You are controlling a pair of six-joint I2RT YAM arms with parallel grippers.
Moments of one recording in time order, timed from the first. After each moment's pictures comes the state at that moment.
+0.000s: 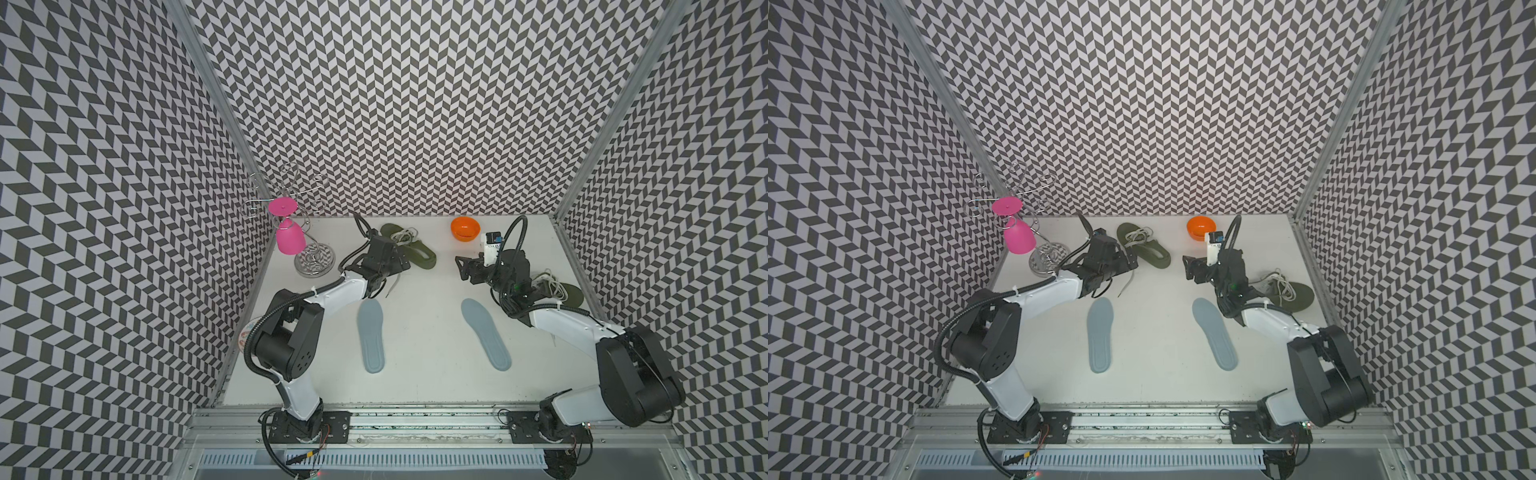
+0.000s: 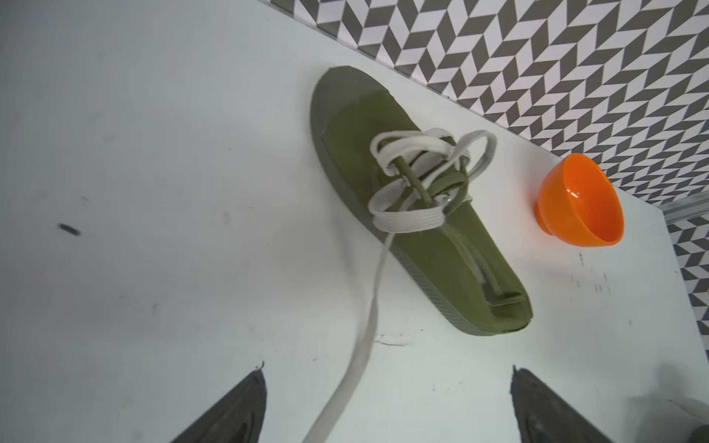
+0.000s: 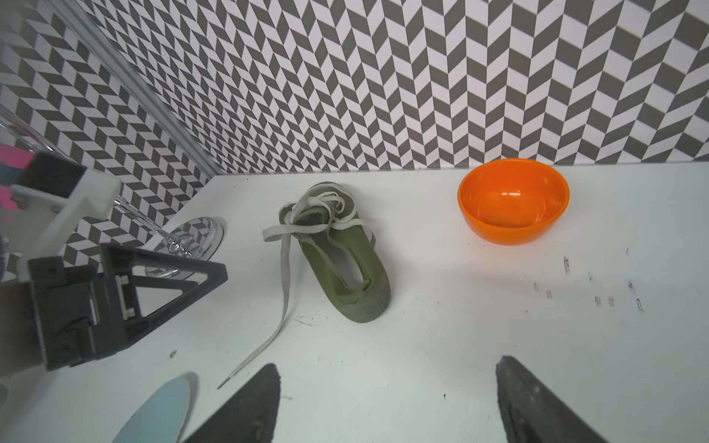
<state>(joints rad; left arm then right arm) -0.50 1.80 1.21 -0.09 -0.16 -0.72 0.35 1.45 0.77 0.33 -0.12 0.24</state>
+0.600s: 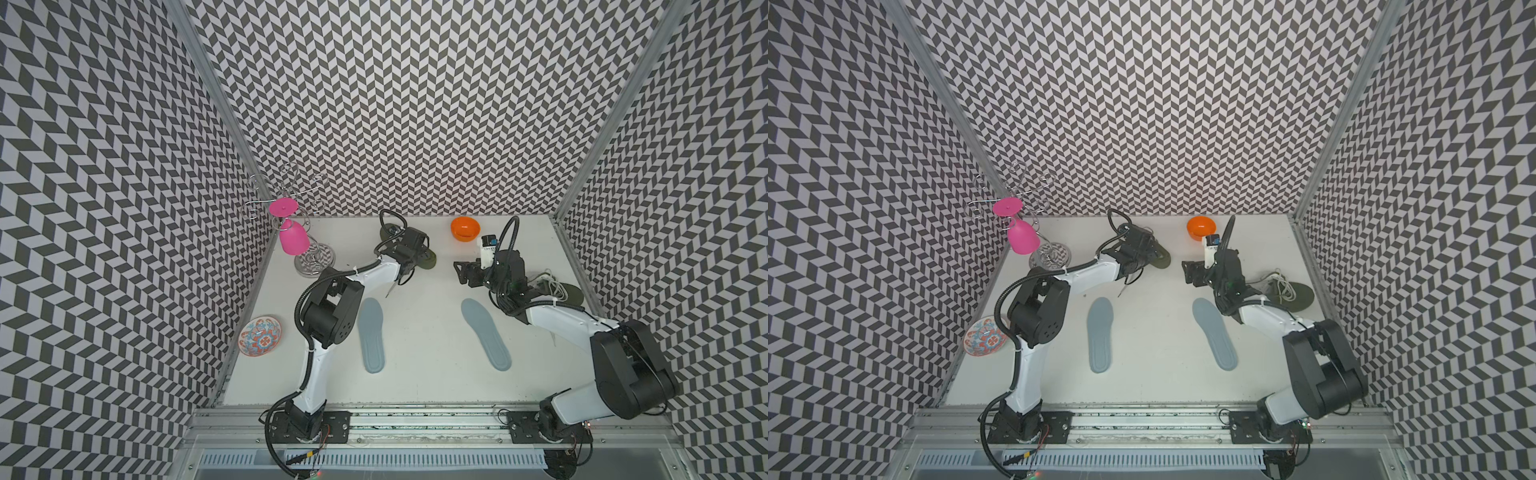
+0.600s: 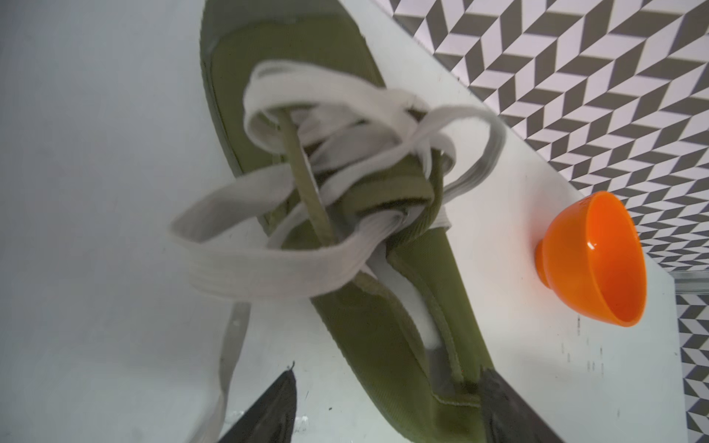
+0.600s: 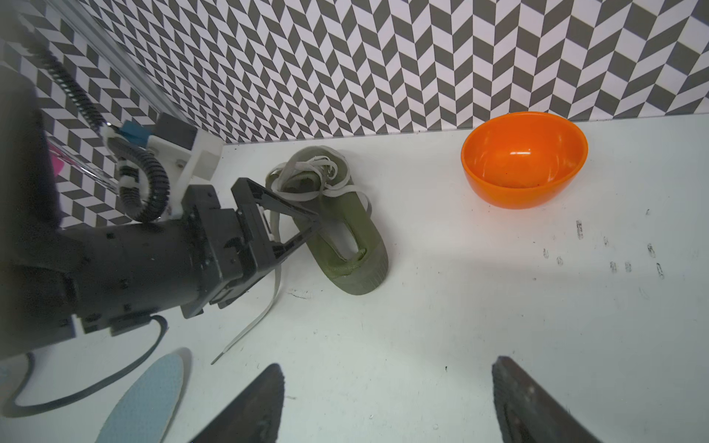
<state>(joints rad) -0.59 2.17 1.60 -0.21 -0.25 -0.98 0.35 1.49 0.78 0.27 -0.13 0.24</state>
